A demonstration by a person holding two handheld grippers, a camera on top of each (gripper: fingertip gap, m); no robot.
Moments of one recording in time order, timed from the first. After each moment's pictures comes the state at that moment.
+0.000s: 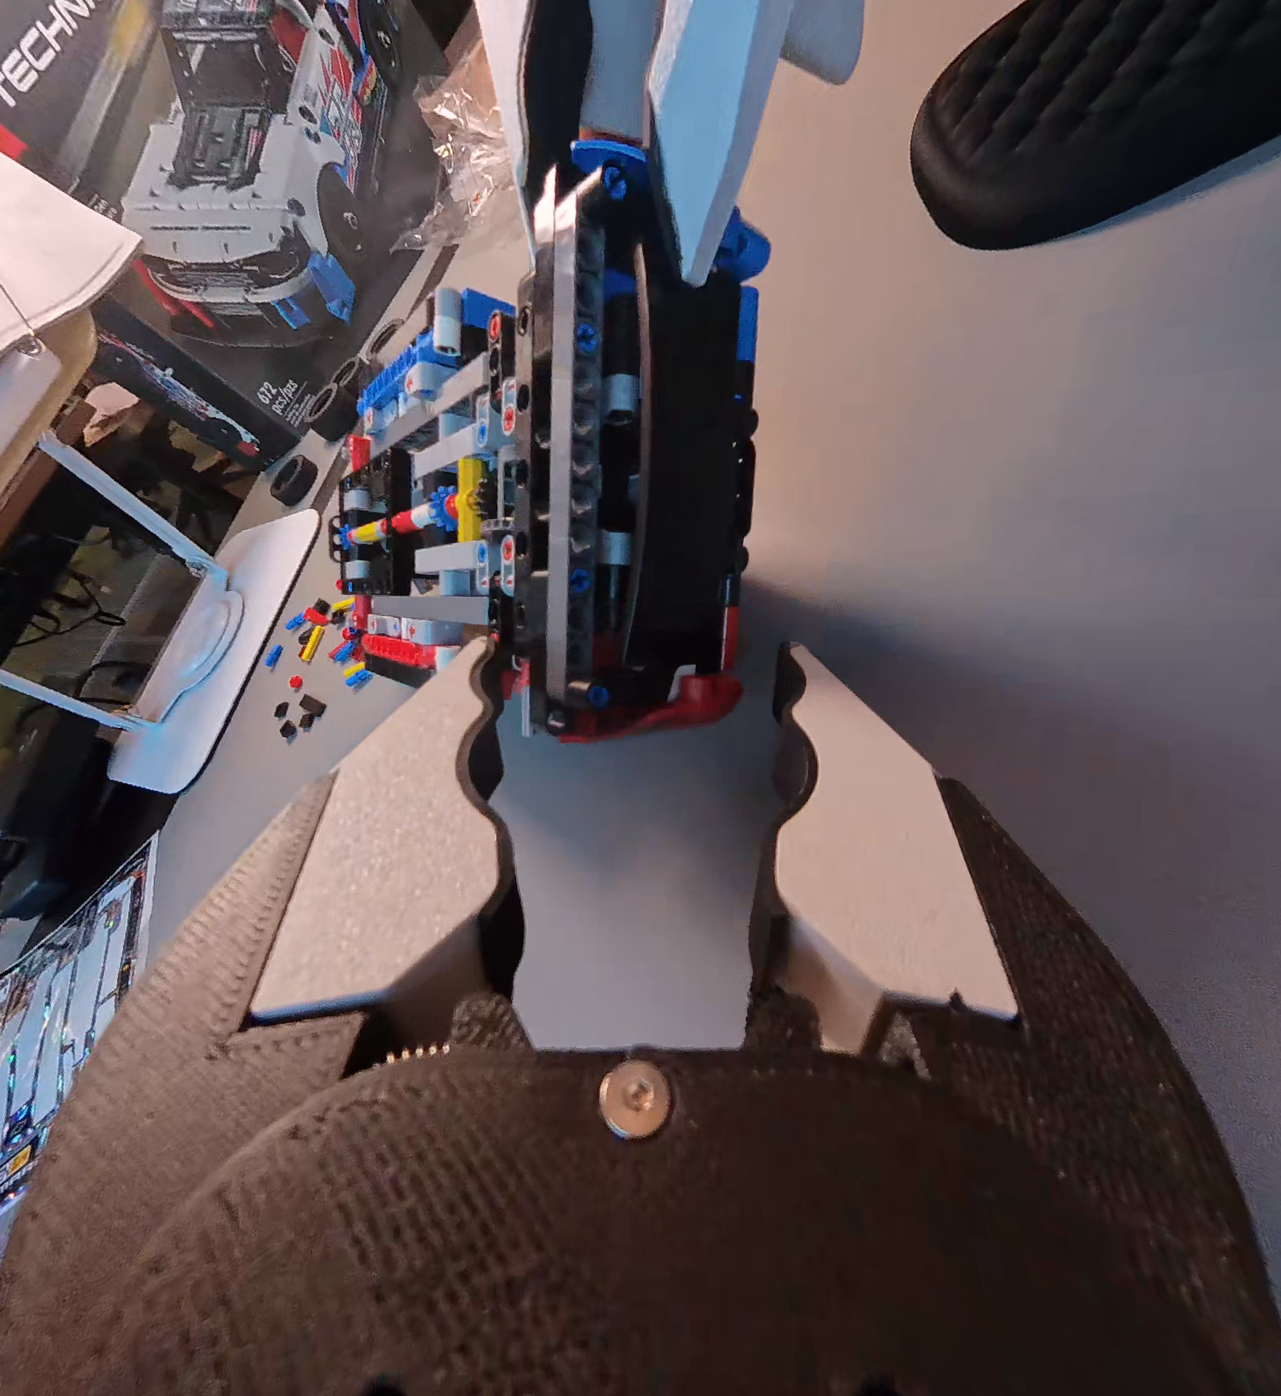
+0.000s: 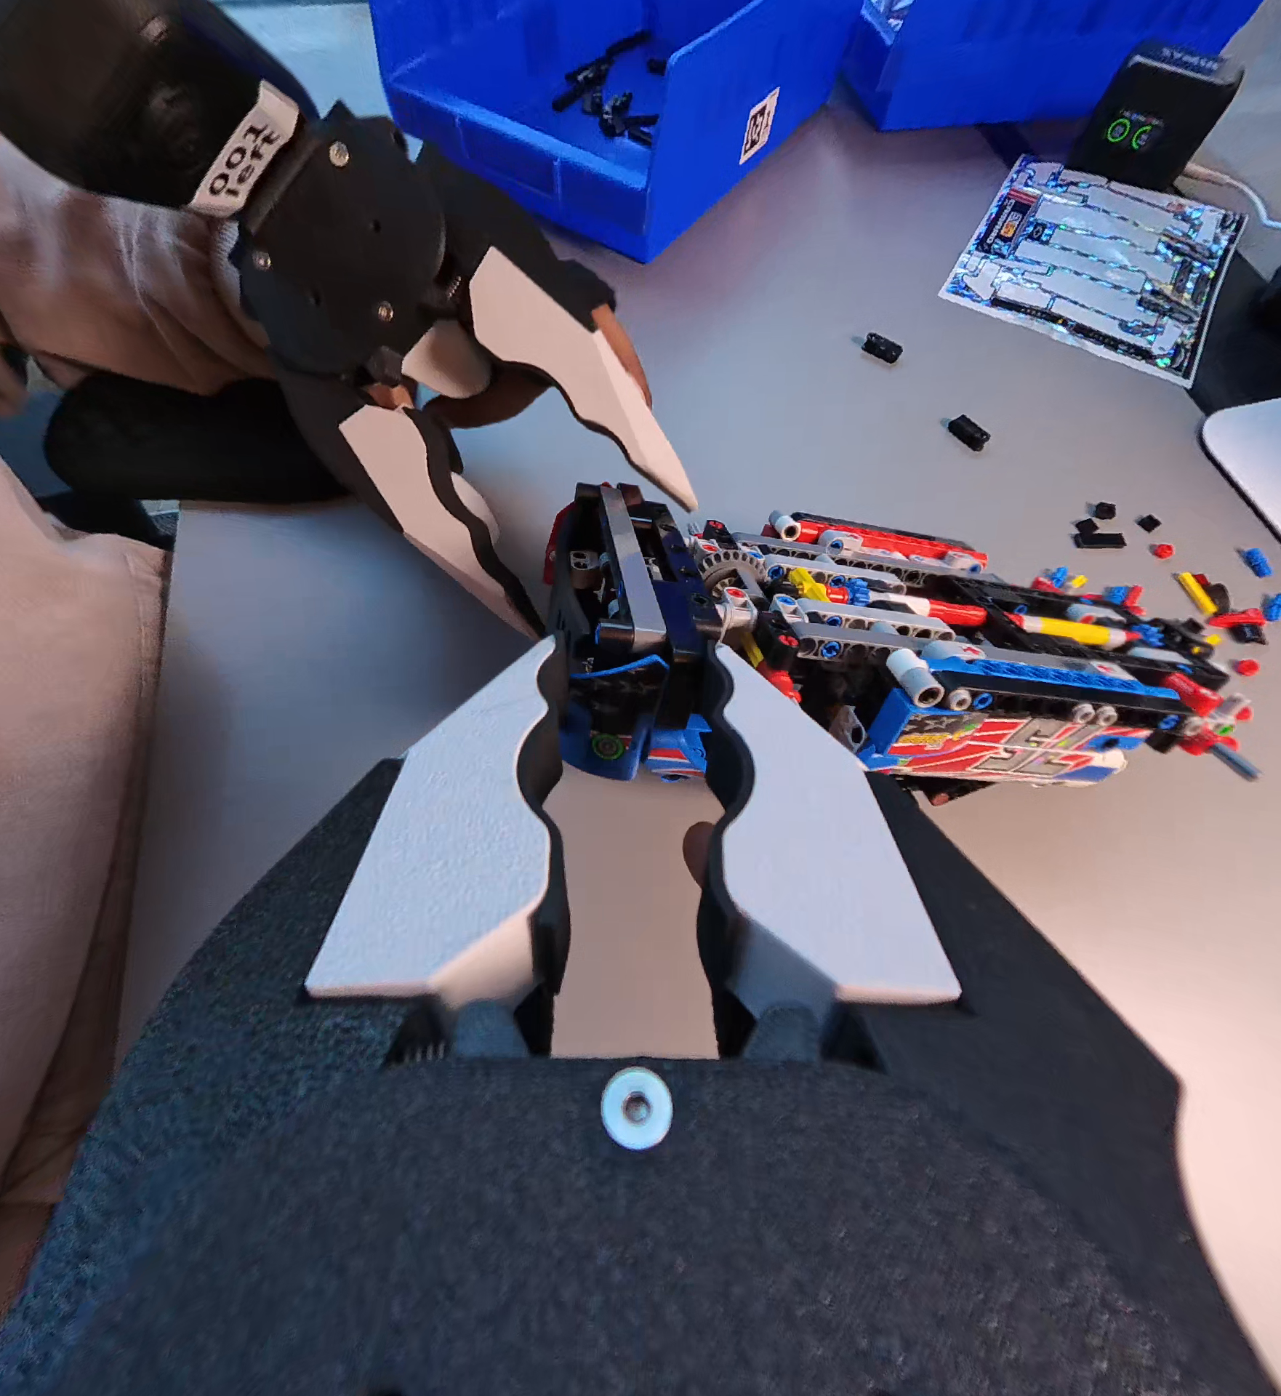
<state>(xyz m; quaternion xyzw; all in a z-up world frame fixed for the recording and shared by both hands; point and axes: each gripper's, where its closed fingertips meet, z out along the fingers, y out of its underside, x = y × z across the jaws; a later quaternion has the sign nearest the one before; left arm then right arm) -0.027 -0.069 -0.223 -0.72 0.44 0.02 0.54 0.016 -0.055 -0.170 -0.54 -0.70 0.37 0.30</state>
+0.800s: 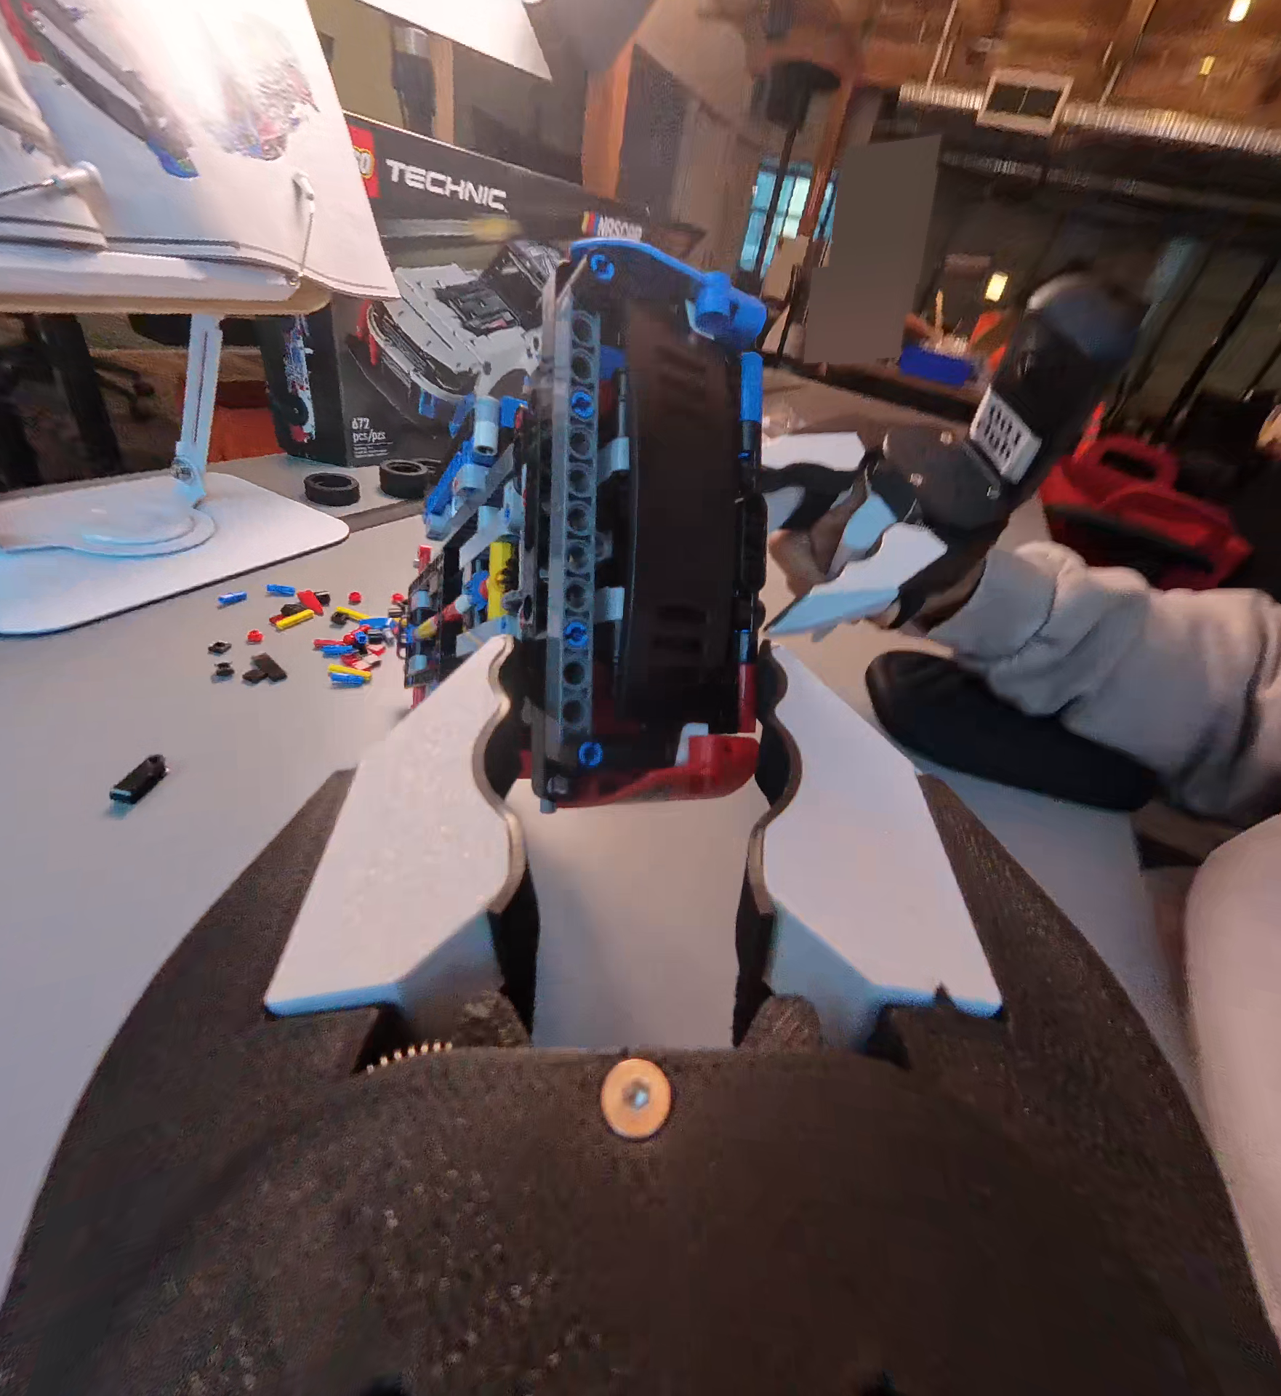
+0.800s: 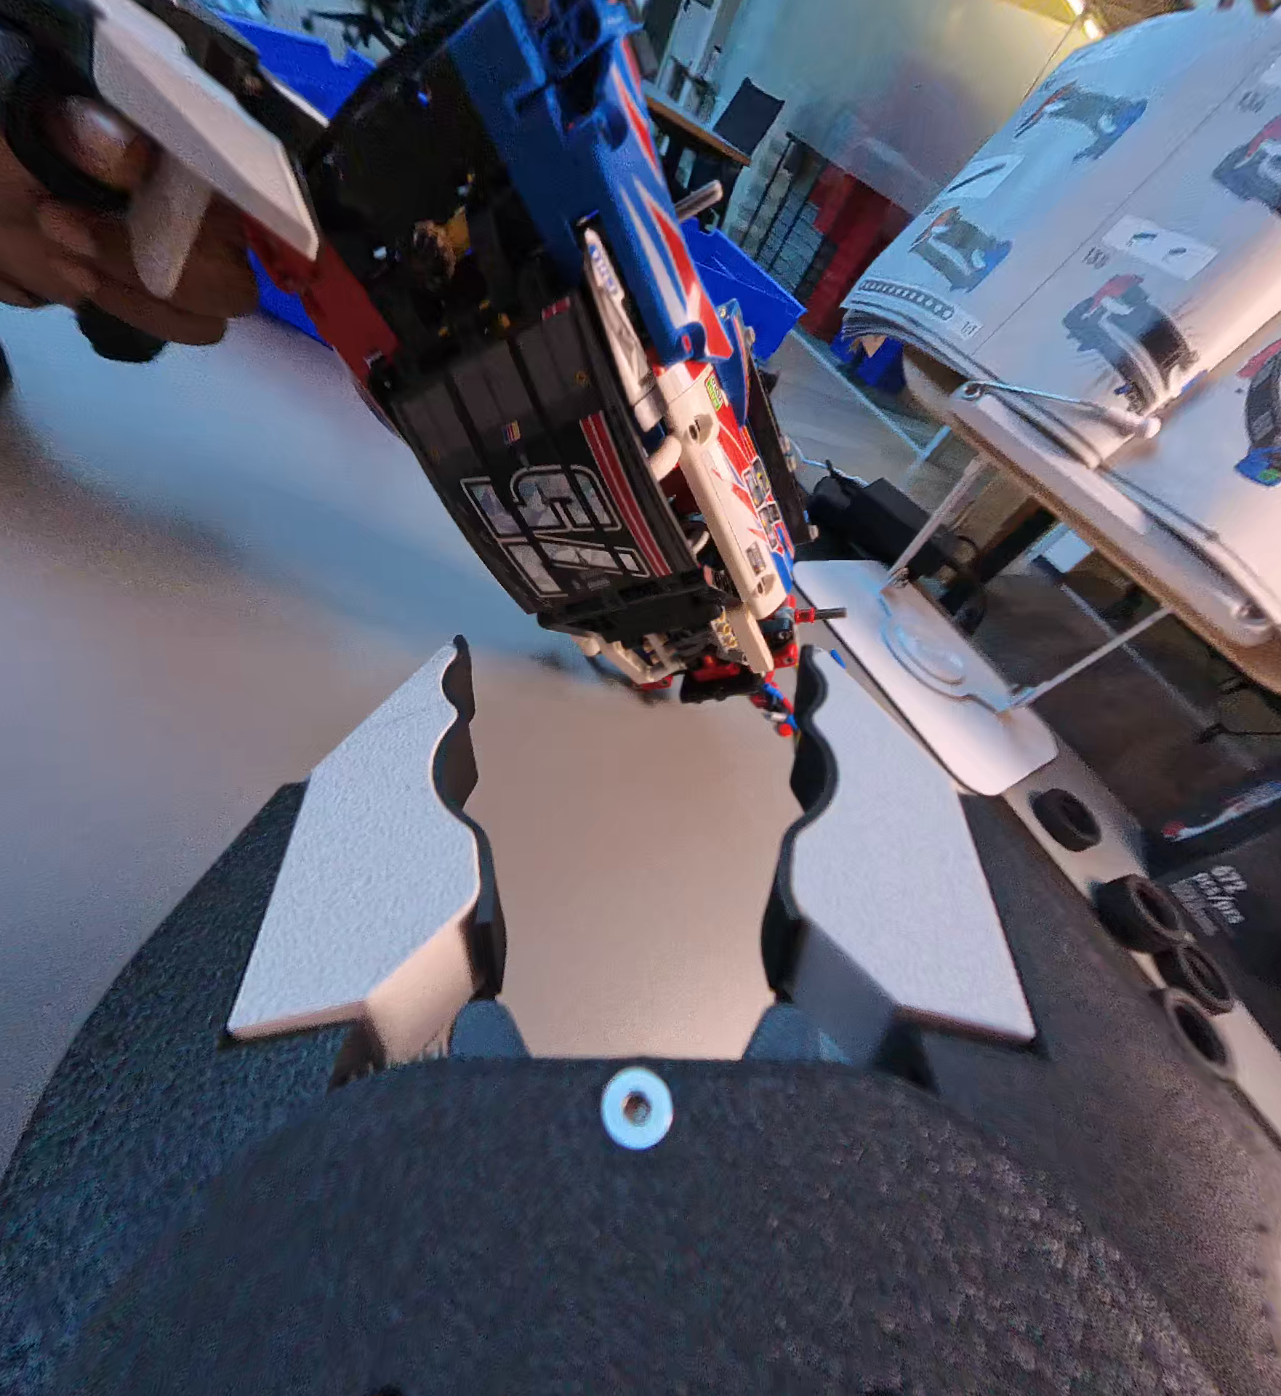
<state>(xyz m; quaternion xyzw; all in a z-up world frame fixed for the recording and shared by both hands) -0.089 -0.056 -0.139 -0.71 0.14 -0.29 0.63 0.007 0.019 -0.162 -0.47 -0.63 0.29 0.55</state>
